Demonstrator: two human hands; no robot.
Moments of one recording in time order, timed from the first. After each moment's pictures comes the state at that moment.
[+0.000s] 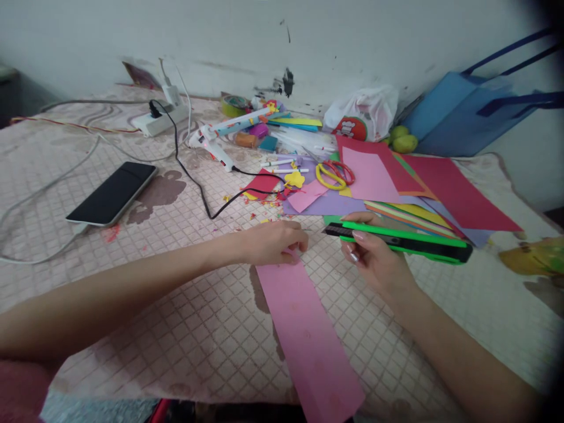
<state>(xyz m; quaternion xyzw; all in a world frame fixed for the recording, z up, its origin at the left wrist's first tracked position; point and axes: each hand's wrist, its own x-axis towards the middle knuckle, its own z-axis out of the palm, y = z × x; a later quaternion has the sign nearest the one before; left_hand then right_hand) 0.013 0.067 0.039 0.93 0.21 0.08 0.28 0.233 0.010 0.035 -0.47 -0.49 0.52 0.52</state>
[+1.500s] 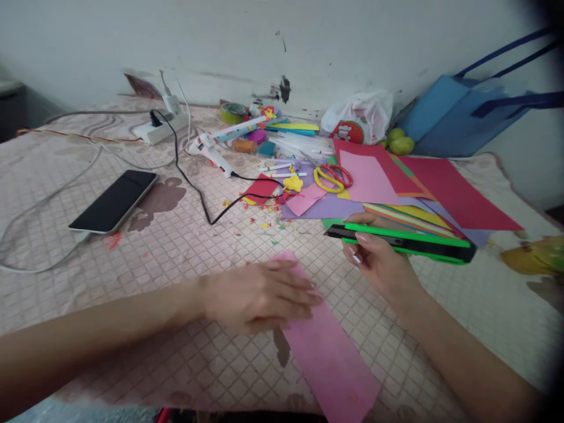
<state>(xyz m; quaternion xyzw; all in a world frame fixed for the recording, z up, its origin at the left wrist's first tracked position) -0.014 0.010 0.040 0.96 0.03 0.14 0.23 0.237 0.013 0.037 -0.46 -0.52 0.50 0.51</state>
